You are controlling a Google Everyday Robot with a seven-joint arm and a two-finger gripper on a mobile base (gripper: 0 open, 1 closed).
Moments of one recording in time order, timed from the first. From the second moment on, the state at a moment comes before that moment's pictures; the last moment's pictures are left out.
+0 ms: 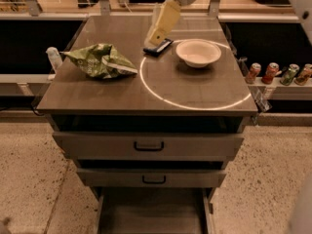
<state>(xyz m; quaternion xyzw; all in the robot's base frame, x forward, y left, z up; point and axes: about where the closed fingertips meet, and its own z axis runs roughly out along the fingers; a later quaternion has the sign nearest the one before) 0.632 0.014 1.028 -0.71 0.57 0.12 0.40</state>
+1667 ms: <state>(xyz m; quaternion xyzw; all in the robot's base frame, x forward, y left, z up) 0.688 0.117 0.959 -0.68 0.56 0.26 0.39</state>
